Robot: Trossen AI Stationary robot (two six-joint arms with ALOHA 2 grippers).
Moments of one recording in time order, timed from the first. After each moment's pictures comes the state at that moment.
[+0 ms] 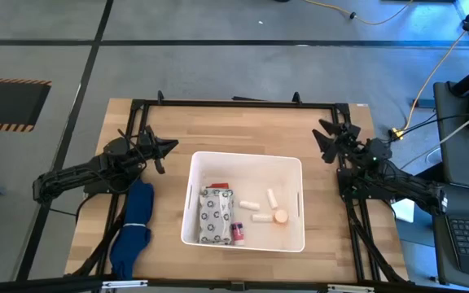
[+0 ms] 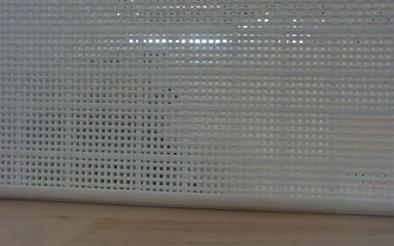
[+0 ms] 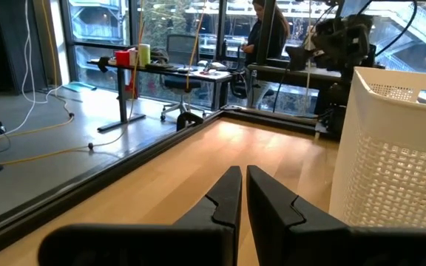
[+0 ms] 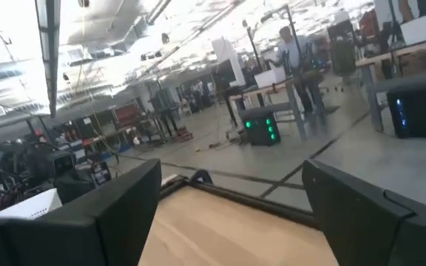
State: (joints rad) left arm 0.35 0.02 0.01 0.01 -0.07 -0.11; right arm -0.40 0.01 0.09 0.12 0.24 0.31
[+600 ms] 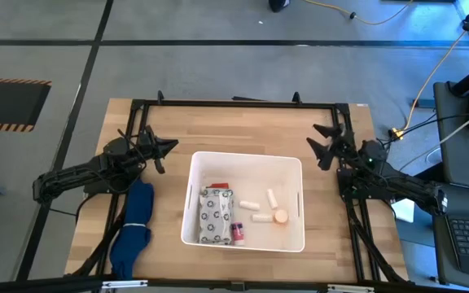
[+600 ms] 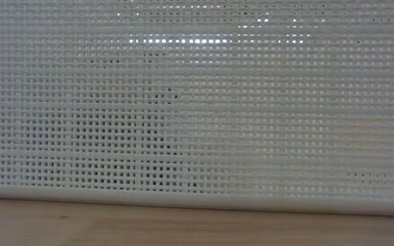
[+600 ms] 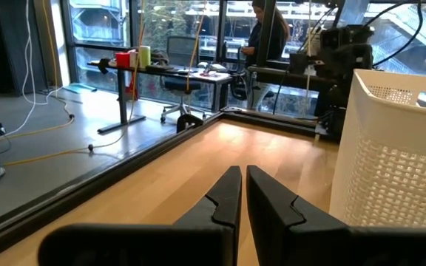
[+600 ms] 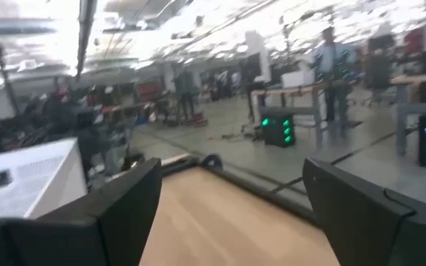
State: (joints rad) left arm 0.35 0.02 0.01 0.02 -0.08 -0.11; right arm -0.40 0.00 0.01 0.21 0.13 0.15
